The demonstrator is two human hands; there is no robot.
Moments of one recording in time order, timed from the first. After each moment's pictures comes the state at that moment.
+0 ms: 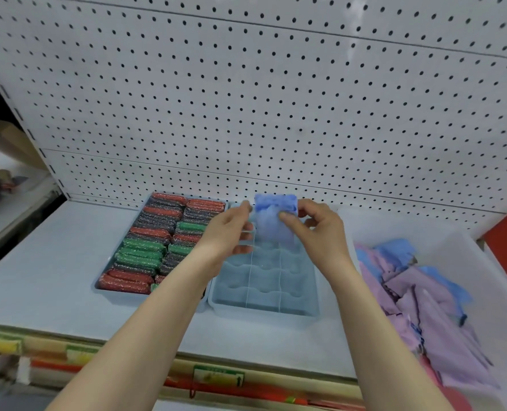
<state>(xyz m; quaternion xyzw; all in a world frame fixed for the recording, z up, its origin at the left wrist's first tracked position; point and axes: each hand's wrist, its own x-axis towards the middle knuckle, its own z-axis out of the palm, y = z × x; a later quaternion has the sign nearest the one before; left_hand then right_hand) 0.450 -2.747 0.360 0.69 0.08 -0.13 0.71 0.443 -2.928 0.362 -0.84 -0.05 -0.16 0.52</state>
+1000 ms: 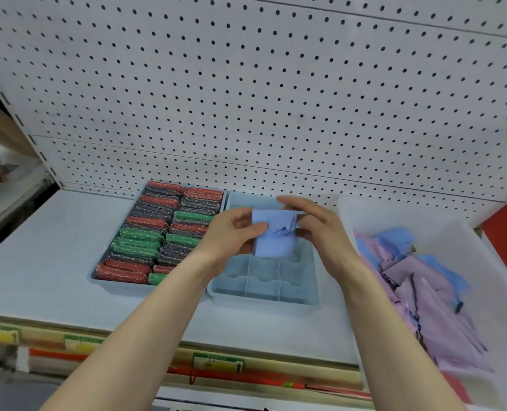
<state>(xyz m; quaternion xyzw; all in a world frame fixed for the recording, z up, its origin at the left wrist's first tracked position) 0.441 -2.750 0.339 0.65 0.00 -0.14 0.74 0.435 -2.940 0.353 -0.74 -0.08 0.02 0.67</state>
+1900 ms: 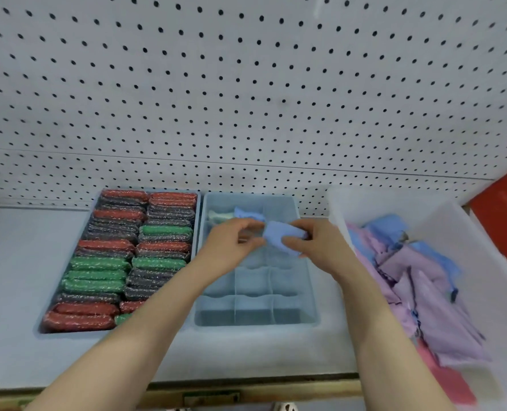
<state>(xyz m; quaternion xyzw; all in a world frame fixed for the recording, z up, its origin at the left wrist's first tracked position) 0.510 -2.770 0.288 0.85 -0.16 -0.13 0.48 0.475 -2.971 0.310 -0.90 0.07 0.06 0.42</state>
